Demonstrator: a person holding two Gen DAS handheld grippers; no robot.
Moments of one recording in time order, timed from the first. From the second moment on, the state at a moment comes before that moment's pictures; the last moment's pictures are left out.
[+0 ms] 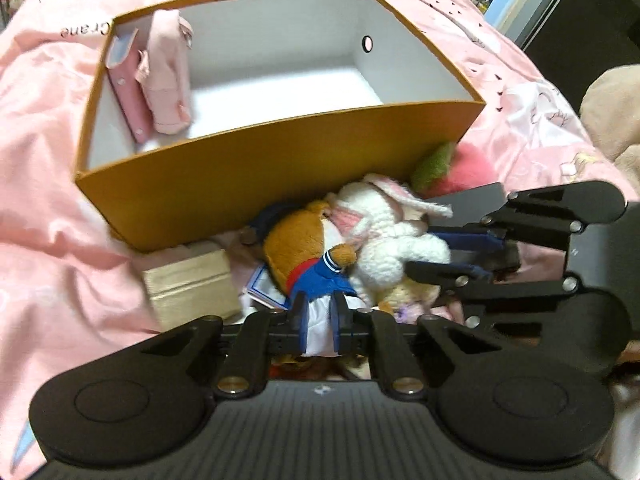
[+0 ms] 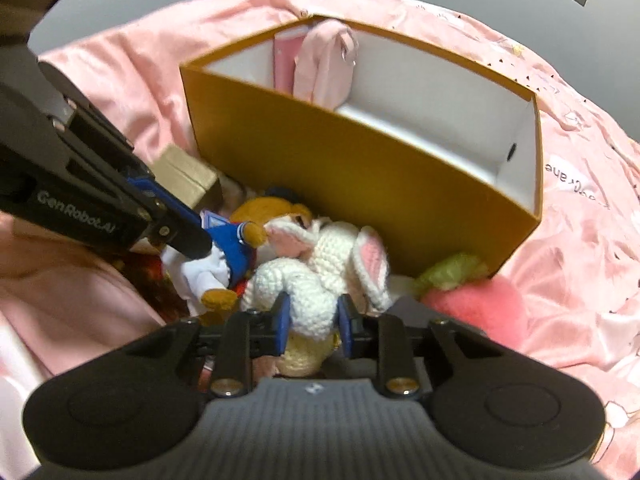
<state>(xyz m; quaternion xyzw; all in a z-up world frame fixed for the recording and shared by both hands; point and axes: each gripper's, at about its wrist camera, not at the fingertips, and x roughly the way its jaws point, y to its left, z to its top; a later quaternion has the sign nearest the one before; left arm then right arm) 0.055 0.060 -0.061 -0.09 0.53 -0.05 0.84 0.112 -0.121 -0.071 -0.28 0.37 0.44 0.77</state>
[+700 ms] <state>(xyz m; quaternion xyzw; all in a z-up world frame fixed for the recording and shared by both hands) 0.031 -0.021 -0.066 0.16 0.53 -0.28 0.78 0.141 -0.195 -0.034 -0.17 0.43 0.39 0.80</state>
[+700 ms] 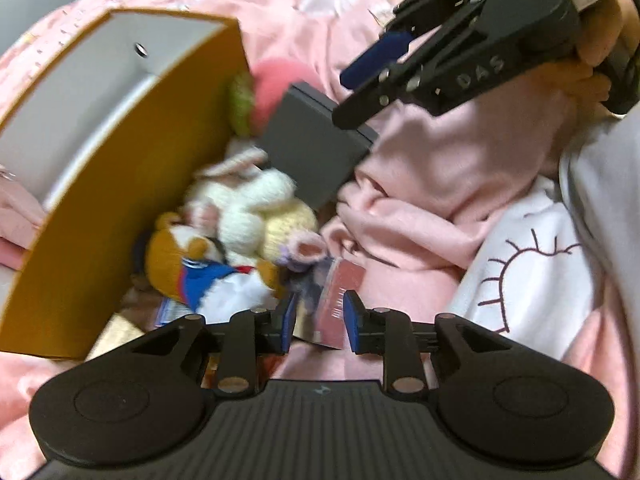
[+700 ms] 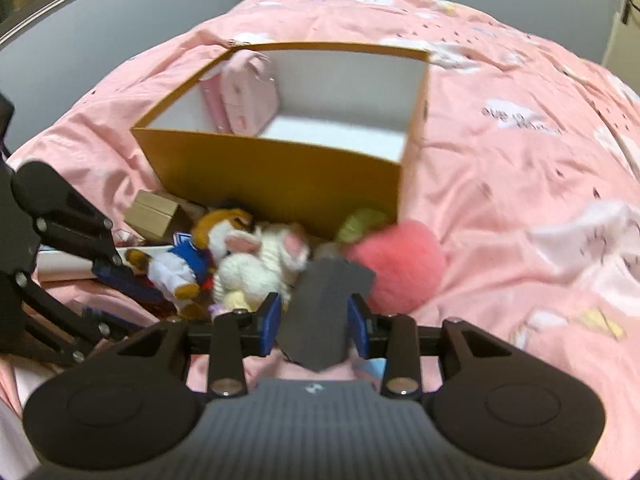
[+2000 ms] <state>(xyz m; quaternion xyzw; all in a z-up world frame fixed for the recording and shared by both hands) 0.035 -0.030 -0.087 0.16 0.56 -0.23 0.78 0.187 -0.205 -0.085 -0.01 0.54 0.38 0.75</state>
